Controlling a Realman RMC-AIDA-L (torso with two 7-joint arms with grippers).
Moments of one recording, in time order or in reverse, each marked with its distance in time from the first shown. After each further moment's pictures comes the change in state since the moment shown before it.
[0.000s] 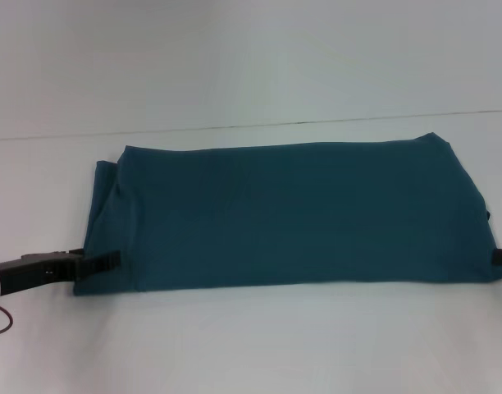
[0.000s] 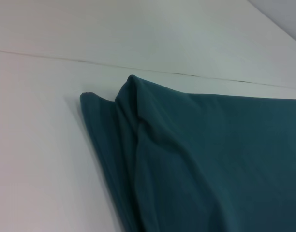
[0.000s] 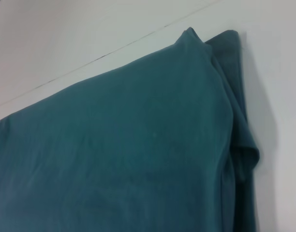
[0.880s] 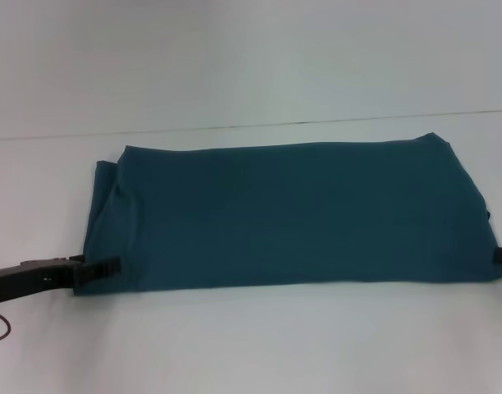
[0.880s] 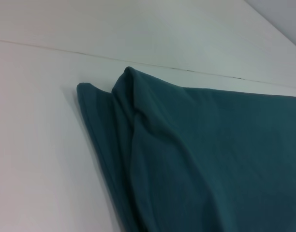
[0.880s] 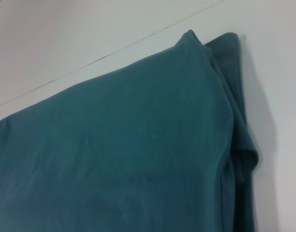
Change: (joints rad) left arm 0.012 0.001 -0.017 0.003 0.000 0.040 0.004; right arm 0.002 -0.005 0.000 0.000 0.000 -0.003 -0.001
